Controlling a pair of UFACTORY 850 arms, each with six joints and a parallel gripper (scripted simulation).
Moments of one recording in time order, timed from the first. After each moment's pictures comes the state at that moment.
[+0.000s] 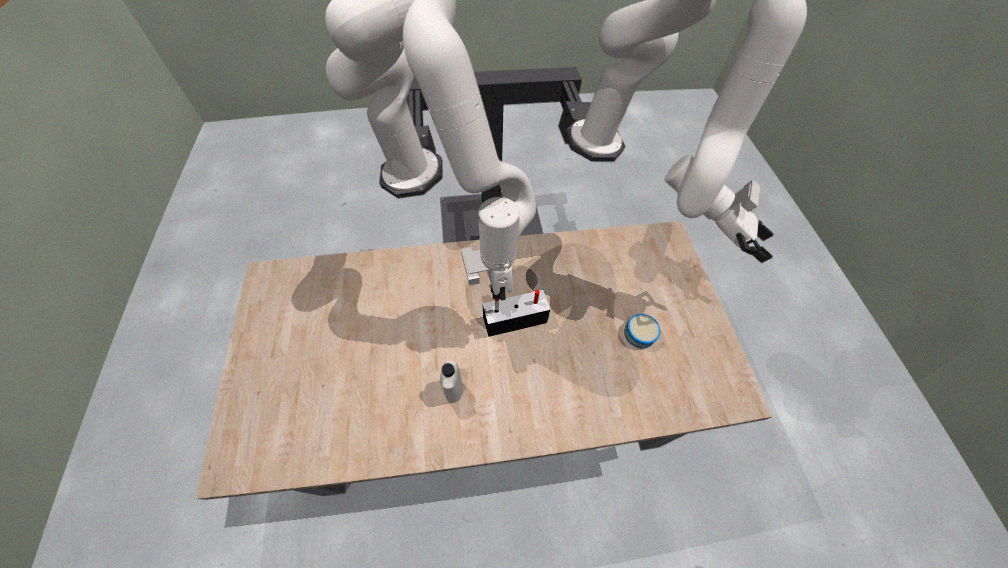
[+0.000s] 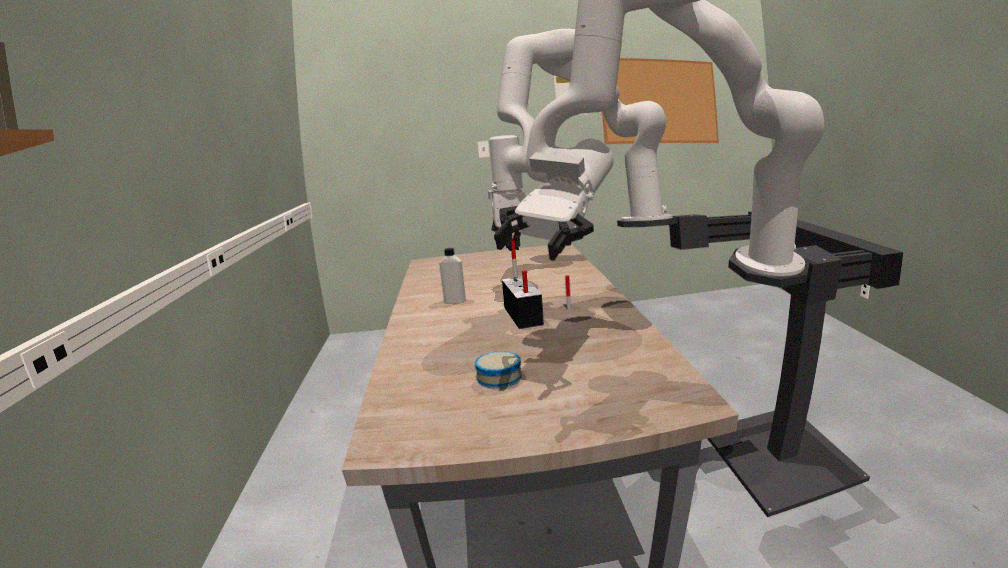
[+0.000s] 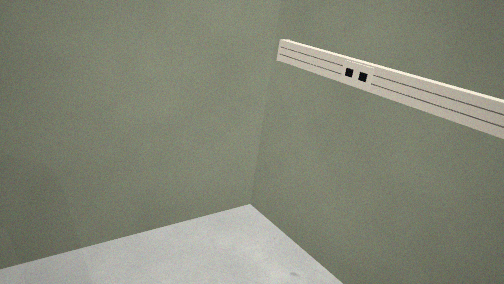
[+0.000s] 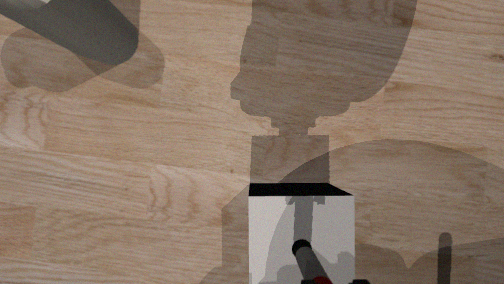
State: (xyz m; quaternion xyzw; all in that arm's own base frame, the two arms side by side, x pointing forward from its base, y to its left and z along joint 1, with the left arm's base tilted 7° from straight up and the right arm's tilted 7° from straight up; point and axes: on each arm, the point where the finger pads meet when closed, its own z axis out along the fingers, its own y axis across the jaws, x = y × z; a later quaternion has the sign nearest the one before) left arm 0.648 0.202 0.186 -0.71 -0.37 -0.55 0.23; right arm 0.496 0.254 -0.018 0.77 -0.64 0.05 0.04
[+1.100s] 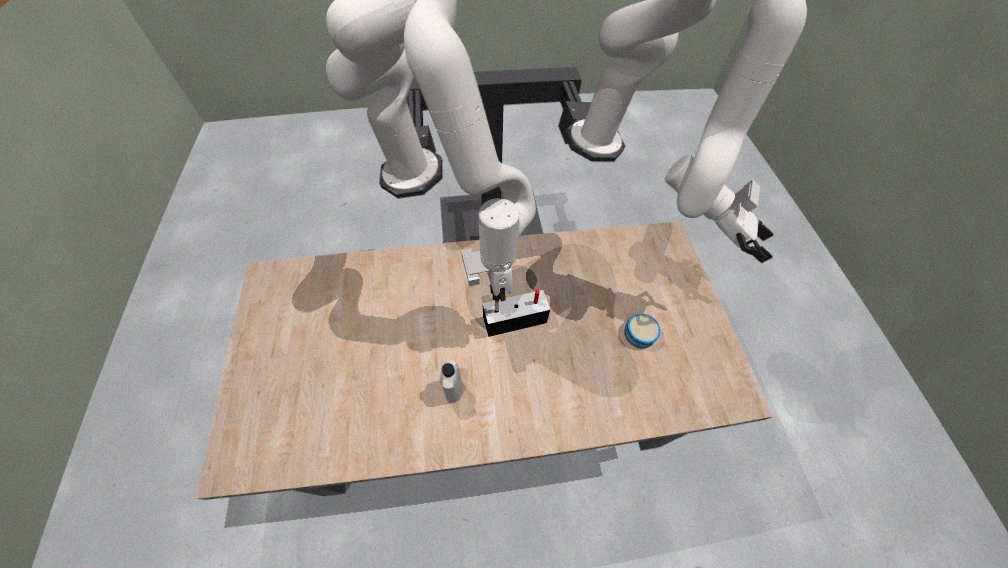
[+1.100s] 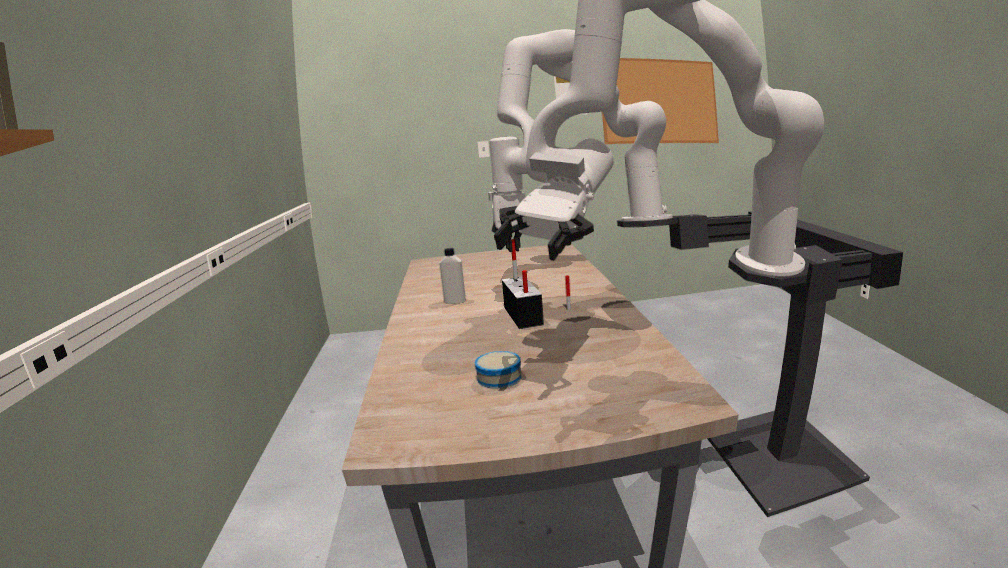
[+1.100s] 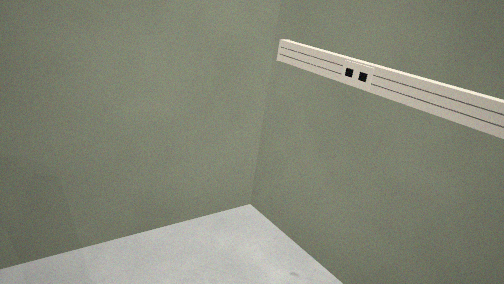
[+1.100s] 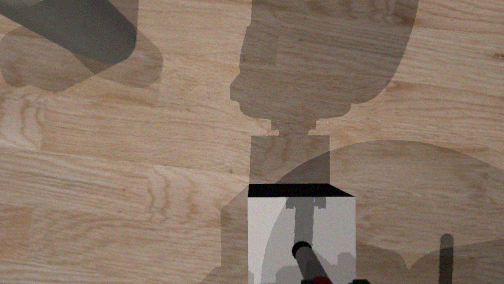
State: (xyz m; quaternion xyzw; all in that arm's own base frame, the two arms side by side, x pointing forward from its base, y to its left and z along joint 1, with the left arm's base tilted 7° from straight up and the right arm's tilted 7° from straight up) left arm 0.648 0.202 0.186 -0.71 -0.37 -0.55 0.23; right arm 0.496 0.253 -0.022 0.77 -0.64 0.05 0.04
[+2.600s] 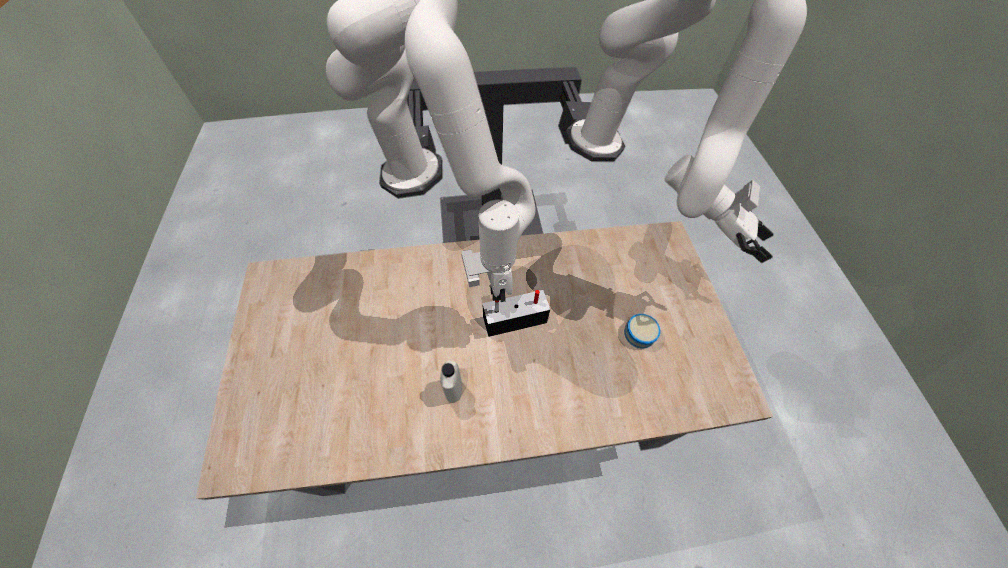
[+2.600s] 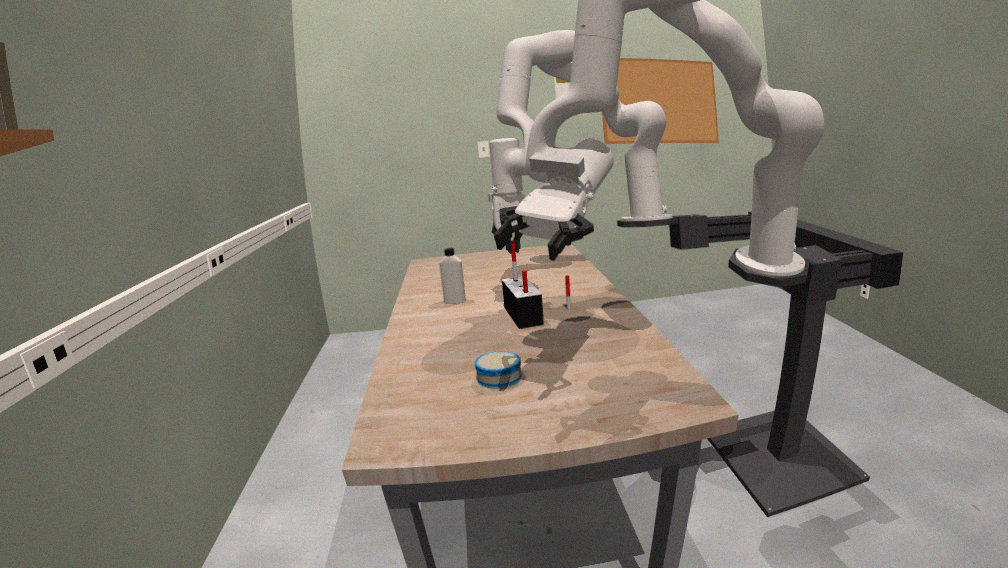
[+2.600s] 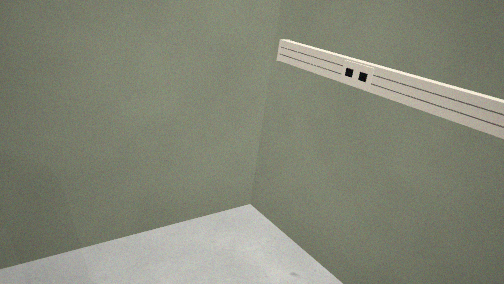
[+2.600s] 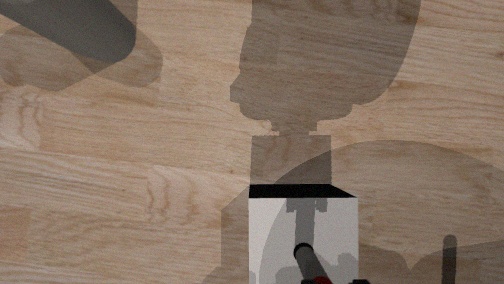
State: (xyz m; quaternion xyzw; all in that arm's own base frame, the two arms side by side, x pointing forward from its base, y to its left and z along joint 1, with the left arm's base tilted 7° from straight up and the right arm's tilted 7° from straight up) left arm 0.648 0.202 0.186 -0.71 -0.37 -0.55 0.23; right arm 0.496 0.252 -0.025 0.77 -0.64 0.05 0.04
